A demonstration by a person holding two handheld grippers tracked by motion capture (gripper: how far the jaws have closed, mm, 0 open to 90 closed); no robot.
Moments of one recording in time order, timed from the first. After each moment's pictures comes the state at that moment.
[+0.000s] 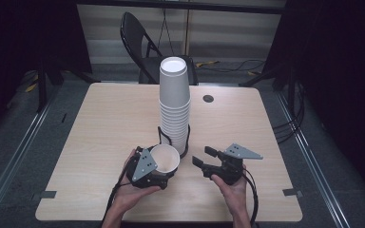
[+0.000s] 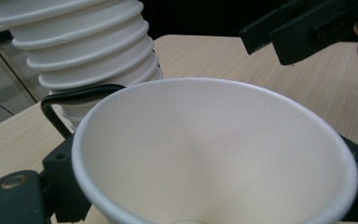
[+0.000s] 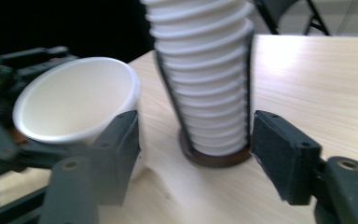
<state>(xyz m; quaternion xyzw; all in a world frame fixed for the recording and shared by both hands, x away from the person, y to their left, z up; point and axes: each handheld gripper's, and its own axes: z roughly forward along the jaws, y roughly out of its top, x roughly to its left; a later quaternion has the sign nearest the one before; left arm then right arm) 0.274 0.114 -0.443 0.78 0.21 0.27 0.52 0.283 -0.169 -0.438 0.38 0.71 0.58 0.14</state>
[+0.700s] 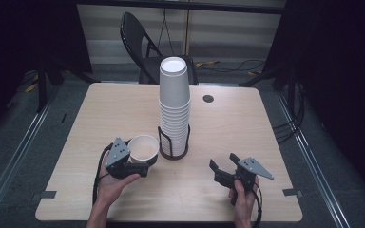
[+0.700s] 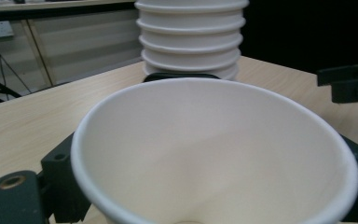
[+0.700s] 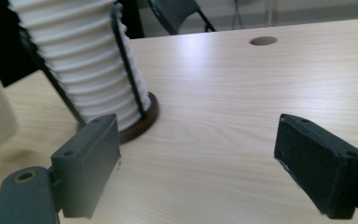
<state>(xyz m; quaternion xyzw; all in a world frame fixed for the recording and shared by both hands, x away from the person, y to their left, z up) 0.296 0.172 -0.437 0.73 0.30 0.24 0.56 0.265 -0.201 -0.480 0.50 0.63 0.54 0.26</state>
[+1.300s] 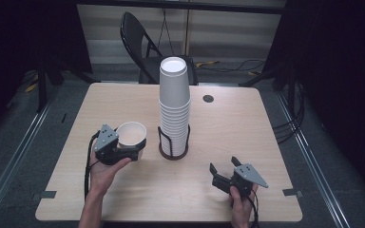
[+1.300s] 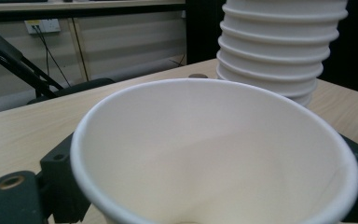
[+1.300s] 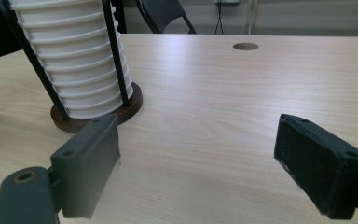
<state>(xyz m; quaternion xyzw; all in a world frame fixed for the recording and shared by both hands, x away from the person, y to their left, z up) 0.320 0.196 -0.421 0.71 0.35 0.27 0.55 0.255 -0.194 -0.494 0.48 0.64 0.51 0.32</state>
